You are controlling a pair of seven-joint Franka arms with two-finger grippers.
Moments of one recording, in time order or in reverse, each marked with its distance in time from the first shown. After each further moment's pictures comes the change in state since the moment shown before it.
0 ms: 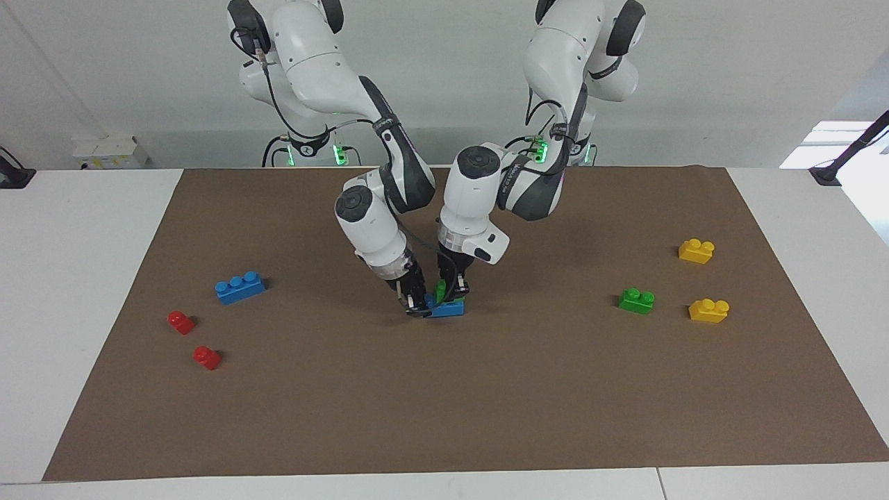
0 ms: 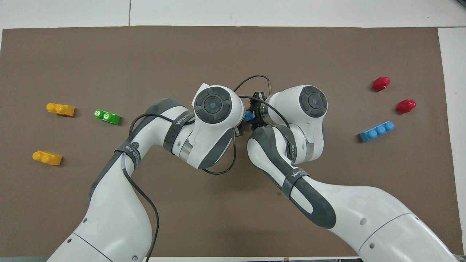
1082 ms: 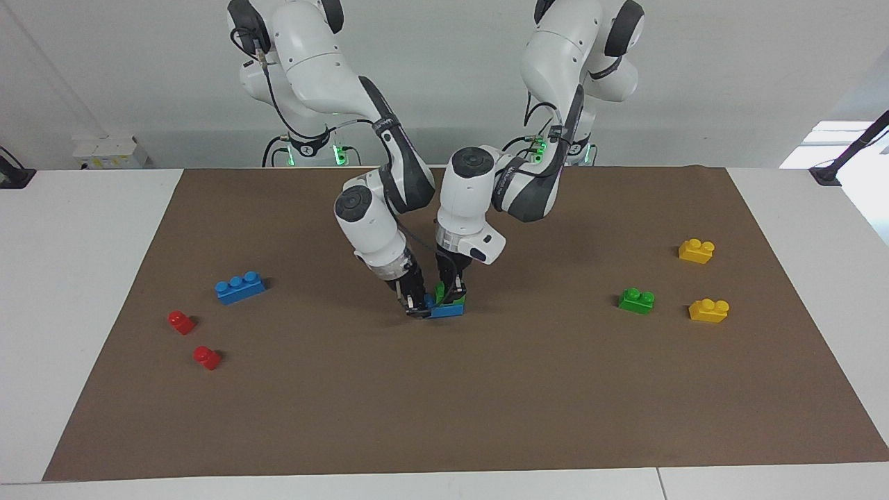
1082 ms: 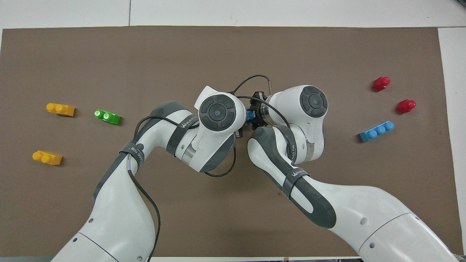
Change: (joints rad) left arm -0.009 0.001 -0.001 -0.033 0.055 0.051 0.002; right arm 0.000 0.000 -0.001 -0.001 0.000 0.005 -0.009
